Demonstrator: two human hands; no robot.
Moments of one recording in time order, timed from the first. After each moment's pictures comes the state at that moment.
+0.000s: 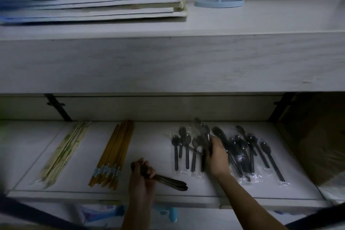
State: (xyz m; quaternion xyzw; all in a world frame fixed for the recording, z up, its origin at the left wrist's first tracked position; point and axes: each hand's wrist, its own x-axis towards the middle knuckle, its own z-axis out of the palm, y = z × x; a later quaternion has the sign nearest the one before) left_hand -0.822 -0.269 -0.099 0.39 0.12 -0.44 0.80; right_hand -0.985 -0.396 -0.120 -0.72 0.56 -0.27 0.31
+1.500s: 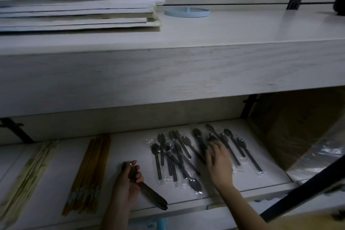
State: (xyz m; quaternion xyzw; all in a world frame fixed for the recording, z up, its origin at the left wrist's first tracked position) left_hand -0.796 -0.296 -0.105 0.49 0.01 -0.55 0.67; right_hand -1.025 -0.374 -0.108 -0.69 0.63 -0.30 0.19
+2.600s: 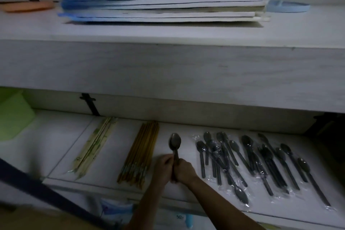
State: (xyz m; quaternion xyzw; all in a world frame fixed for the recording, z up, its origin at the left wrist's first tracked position) left_hand -0.761 -0.288 -0.119 0.76 -0.31 -0.34 0.45; right_hand -0.830 -0.332 -0.104 -0.73 0.49 0.04 0.46
